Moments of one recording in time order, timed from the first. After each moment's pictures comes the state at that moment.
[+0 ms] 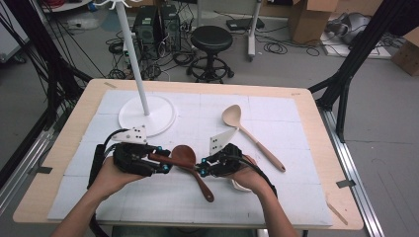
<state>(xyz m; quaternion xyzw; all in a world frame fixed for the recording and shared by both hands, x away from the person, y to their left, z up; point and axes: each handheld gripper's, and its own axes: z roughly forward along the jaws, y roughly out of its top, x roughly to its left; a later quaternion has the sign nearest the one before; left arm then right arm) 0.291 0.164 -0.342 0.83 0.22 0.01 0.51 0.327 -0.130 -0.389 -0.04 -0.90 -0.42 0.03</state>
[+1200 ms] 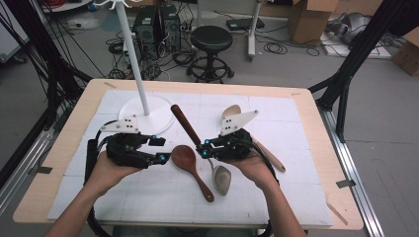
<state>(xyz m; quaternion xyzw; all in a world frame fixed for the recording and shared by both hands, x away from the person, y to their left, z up) 0.293 0.168 -0.319 0.82 0.24 0.03 0.53 0.326 -0.142 -0.326 -0.09 -0.86 -0.51 -0.01</state>
